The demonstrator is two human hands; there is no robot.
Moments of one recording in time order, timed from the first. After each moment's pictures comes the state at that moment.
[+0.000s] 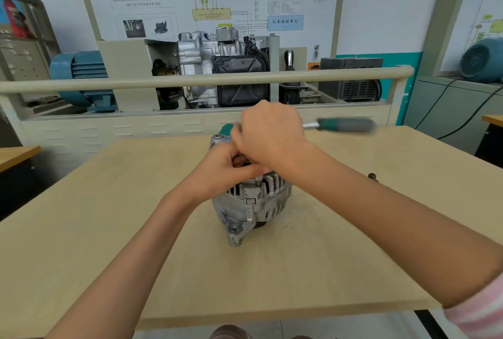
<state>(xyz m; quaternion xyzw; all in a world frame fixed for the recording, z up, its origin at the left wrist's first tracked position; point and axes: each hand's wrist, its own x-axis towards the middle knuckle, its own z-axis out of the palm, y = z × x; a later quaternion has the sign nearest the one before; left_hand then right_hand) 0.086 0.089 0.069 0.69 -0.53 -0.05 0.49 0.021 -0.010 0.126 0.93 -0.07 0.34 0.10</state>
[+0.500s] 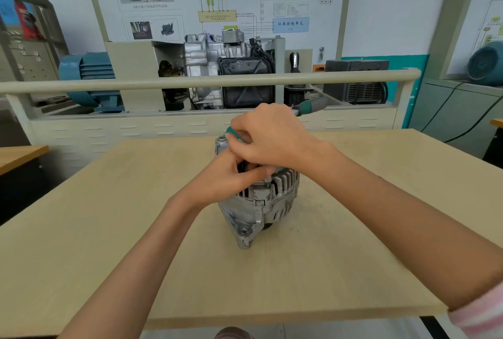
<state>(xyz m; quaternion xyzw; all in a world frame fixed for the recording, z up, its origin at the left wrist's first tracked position) 0.080 0.095 0.073 0.69 -0.53 -0.04 0.48 0.019 -0.011 0.133 0.94 0.09 0.32 0.11</state>
